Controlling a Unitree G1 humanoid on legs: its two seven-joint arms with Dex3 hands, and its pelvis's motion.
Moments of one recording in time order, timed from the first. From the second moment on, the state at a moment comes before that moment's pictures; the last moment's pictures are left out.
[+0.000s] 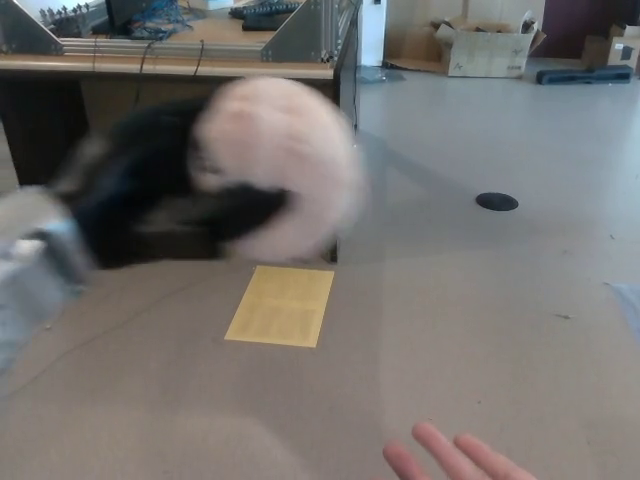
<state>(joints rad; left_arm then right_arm) -0.90 0.47 0.06 -0.24 -0.72 0.76 -0.49 -0.47 -0.29 0.15 1.08 -0.33 -0.47 -0.24</state>
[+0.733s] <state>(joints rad) -0.56 0.21 -0.39 -0.41 -0.53 0.64 -0.41 -0.56 -0.33 0.35 1.10 -0.46 -0.40 -0.30</state>
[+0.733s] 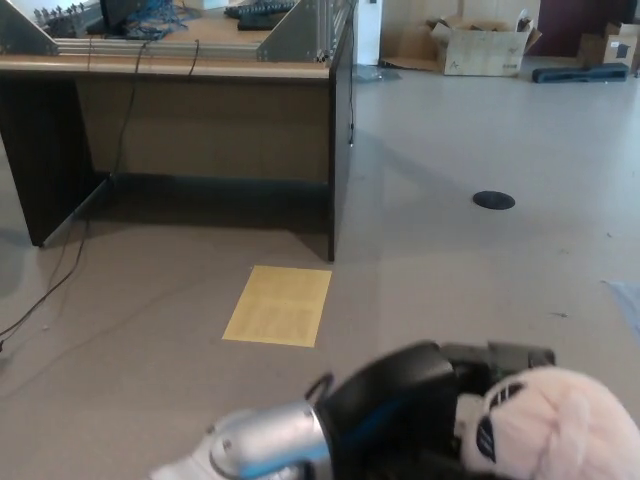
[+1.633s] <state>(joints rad) -0.66 0.40 -0.38 -0.42 -0.42 0.59 -0.57 -0.49 -0.32 0.19 0.91 -0.35 -0.37 -0.16</state>
